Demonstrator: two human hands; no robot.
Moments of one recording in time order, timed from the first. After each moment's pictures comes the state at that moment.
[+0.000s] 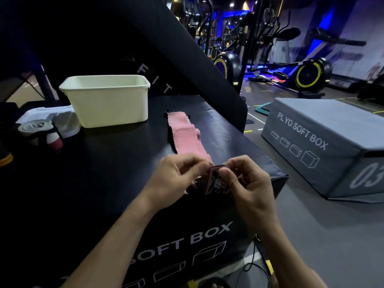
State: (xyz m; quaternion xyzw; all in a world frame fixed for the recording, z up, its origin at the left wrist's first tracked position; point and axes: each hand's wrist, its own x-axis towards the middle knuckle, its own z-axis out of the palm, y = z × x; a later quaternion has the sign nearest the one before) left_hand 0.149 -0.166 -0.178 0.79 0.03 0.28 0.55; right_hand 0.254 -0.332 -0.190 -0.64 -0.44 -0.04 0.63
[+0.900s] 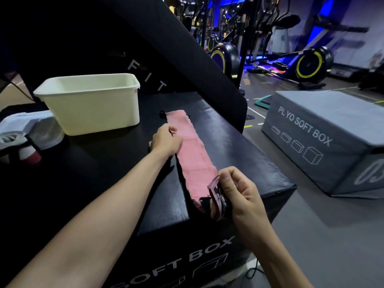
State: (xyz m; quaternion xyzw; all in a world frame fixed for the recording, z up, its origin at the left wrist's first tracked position) left_hand 0.299 -0.039 -0.193 0.79 0.41 0.25 0.39; right_hand 0.272 -0.300 -0.198 -0.54 -0.36 0.20 0.73
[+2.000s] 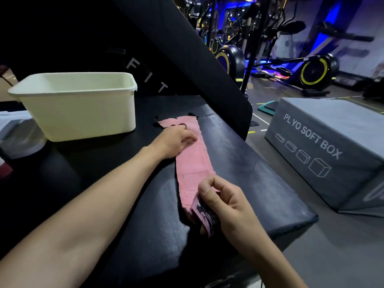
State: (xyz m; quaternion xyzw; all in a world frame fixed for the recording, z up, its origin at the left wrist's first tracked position) left_hand 0.358 0.031 -0.205 0.96 0.07 0.20 0.16; right_hand 0.305 -0.250 -0.190 -0.56 -0.42 0.27 0.66
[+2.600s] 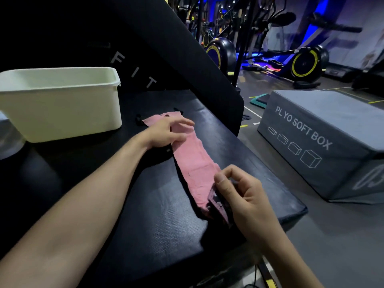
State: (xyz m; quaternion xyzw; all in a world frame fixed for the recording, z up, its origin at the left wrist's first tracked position) left_hand 0.368 0.031 -0.192 0.91 0.06 0.14 0.37; right_hand 0.338 -0.279 -0.192 -0.63 -0.41 0.13 0.64
